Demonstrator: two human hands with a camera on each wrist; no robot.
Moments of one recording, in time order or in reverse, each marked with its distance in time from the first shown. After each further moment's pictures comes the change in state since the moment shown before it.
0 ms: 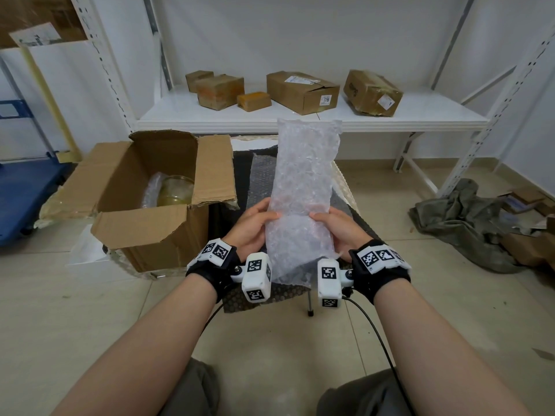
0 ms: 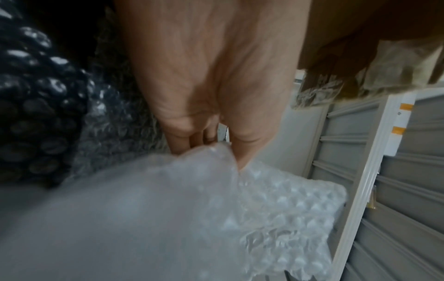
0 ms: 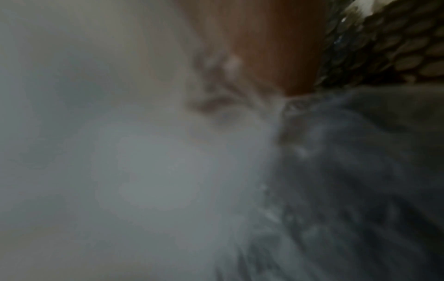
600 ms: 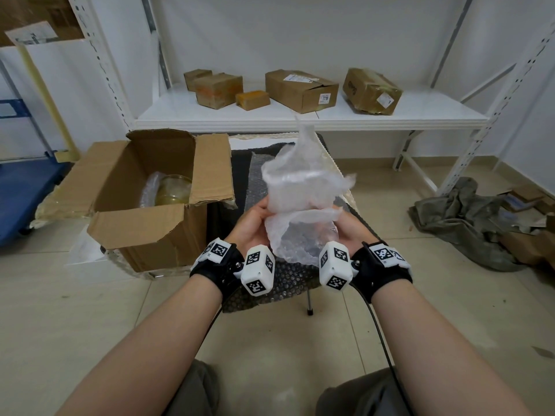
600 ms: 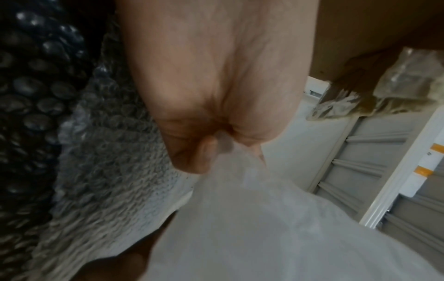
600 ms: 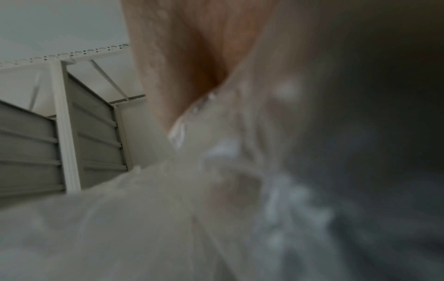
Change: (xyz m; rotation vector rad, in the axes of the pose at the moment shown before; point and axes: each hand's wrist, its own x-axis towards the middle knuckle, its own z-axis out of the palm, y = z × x) left_hand -0.014 0.008 0.016 -0.210 -0.087 -0.070; right_hand -0.018 -0.009 0.001 0.326 -0.299 0.087
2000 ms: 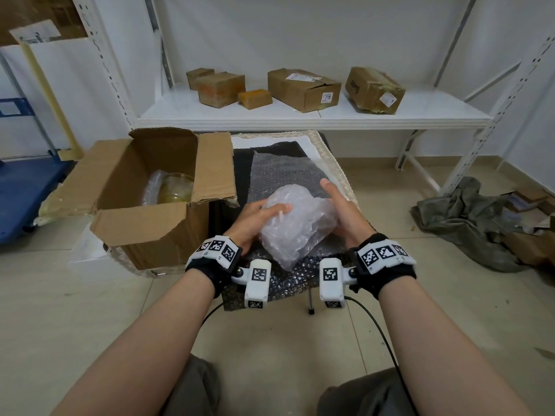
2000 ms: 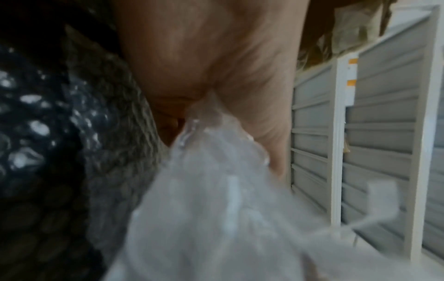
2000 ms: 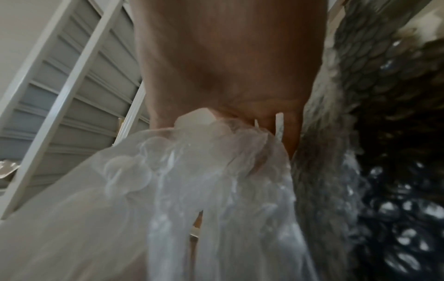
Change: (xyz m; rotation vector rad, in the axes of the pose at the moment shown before) left_hand 0.002 0.004 -0.011 0.523 0.169 0.115; right_hand 0.010 -0.009 0.000 -0.528 0.451 -0.103
